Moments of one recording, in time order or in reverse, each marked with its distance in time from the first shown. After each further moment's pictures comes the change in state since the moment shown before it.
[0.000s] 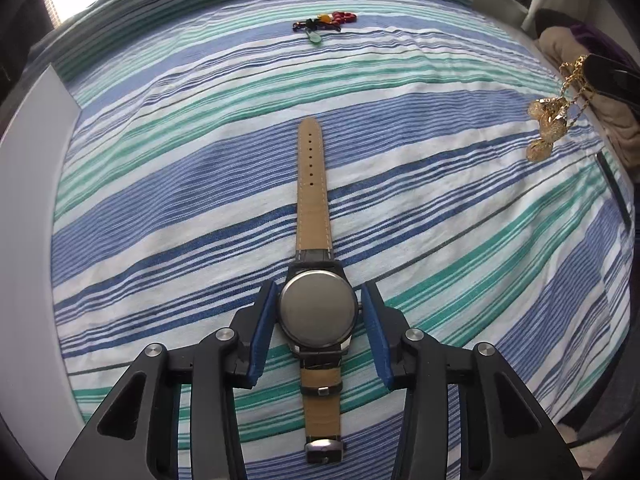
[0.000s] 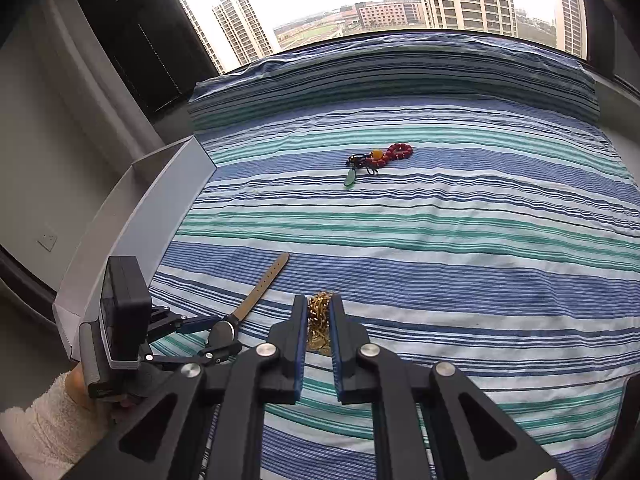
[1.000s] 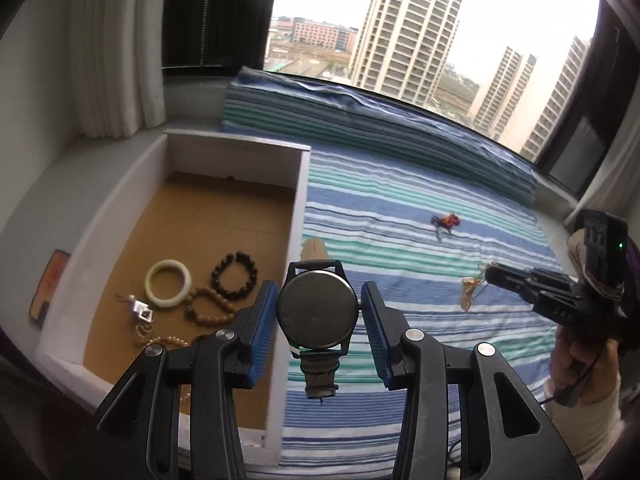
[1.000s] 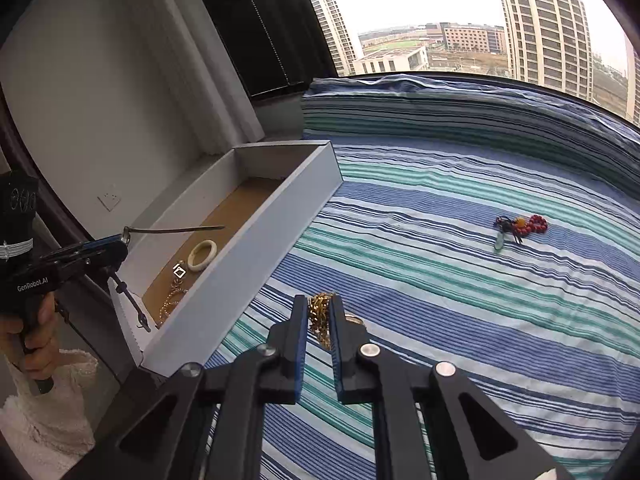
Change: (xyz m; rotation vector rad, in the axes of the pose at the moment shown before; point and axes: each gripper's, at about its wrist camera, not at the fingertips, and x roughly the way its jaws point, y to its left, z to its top) left arm -0.270 0.176 -0.080 -0.487 -0.393 0.123; right arm 0.007 0.161 0.035 -0.249 -0.033 0.216
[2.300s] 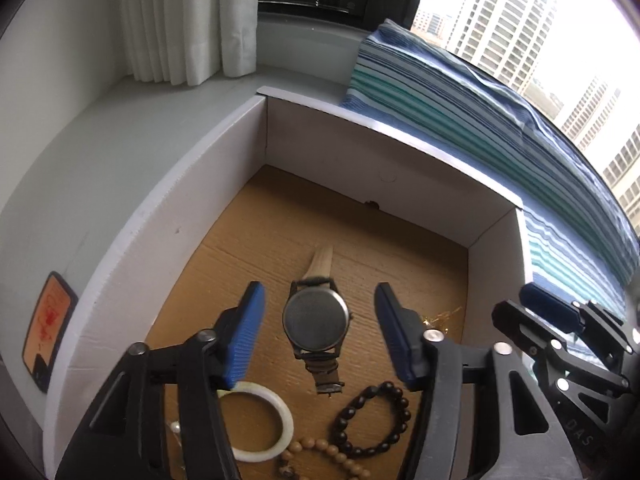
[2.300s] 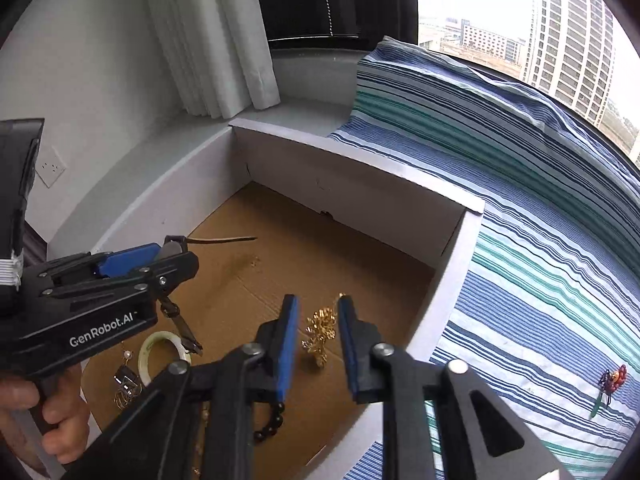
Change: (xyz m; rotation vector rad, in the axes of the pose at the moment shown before) left arm 0.220 0.158 0.102 -0.211 0.110 0.217; right arm 0.288 0.108 0.146 -0.127 0.148 -0.137
